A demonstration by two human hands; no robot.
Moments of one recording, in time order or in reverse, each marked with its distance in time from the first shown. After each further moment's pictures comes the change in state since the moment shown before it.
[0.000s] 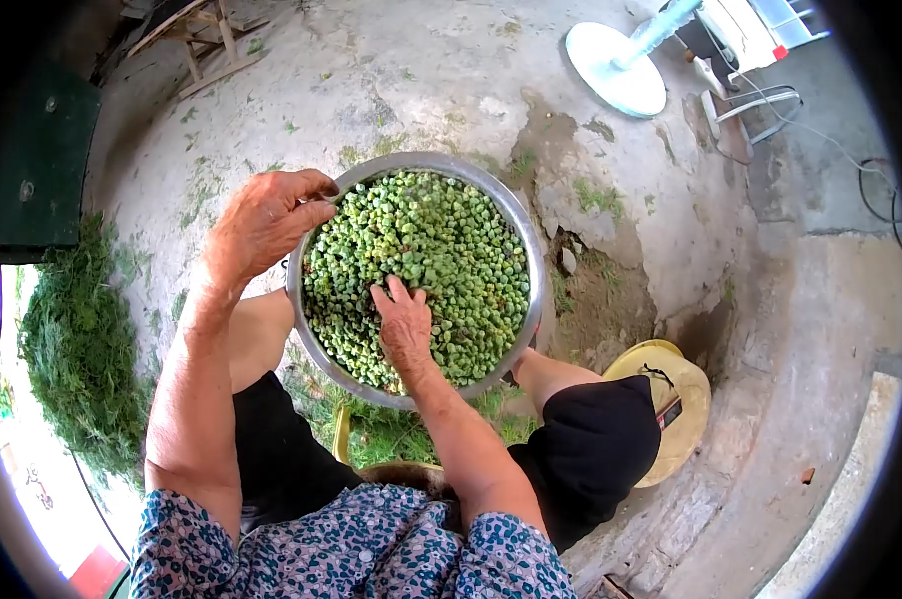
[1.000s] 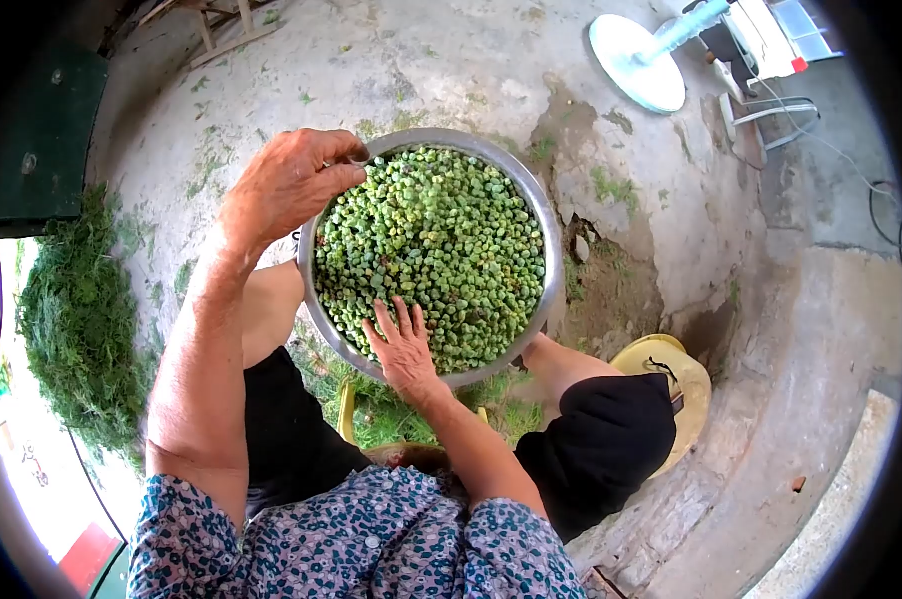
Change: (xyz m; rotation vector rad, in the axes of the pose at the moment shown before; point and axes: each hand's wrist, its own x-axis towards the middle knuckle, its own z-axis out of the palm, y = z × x) left_hand 0.002 -0.003 0.002 -0.036 0.045 0.003; right_hand -0.069 0.004 0.045 -0.140 -0.079 -0.371
